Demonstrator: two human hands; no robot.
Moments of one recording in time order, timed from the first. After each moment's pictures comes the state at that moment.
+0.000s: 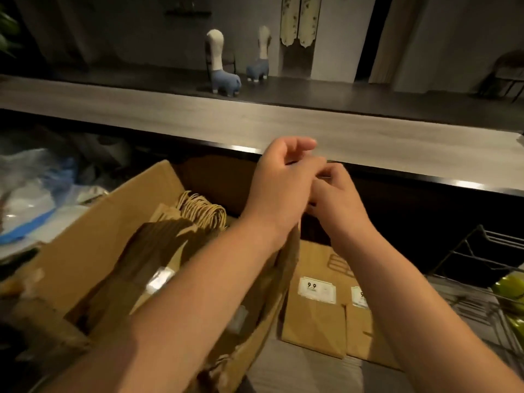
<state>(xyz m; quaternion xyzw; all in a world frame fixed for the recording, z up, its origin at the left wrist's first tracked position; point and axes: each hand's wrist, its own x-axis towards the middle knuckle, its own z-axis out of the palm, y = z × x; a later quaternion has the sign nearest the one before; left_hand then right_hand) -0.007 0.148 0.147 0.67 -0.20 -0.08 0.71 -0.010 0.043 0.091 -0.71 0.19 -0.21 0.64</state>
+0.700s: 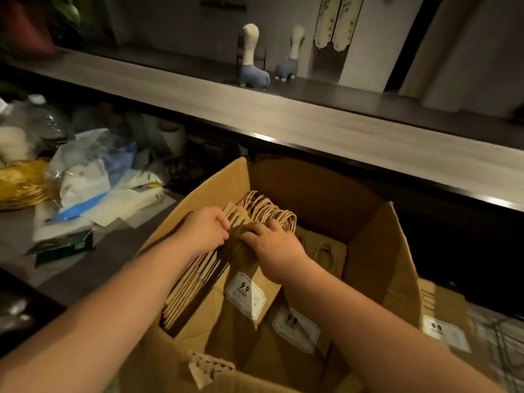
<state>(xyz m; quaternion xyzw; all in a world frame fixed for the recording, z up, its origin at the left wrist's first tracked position) 0.165 0.372 0.015 0.90 -0.03 -0.16 0.39 0.107 0.218 -0.003 -0.99 -0.12 0.04 -0.01</state>
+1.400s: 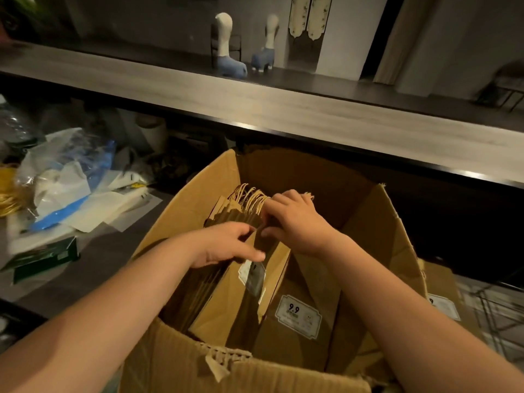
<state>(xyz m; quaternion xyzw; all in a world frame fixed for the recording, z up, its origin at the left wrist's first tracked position) 0.151 0.363 0.020 0.80 -0.21 -0.43 0.36 0.103 0.182 0.023 -0.99 -0.11 -0.05 0.07</state>
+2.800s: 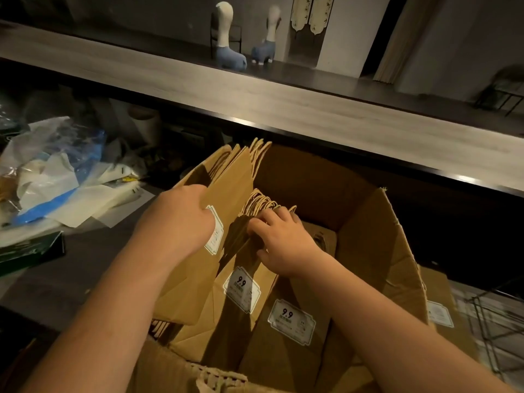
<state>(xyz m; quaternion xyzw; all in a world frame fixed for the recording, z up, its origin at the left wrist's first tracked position) 0.137 0.389 0.064 0.96 -0.11 -0.04 0.24 0.100 0.196 -0.005 -1.00 -0.09 0.01 0.04</state>
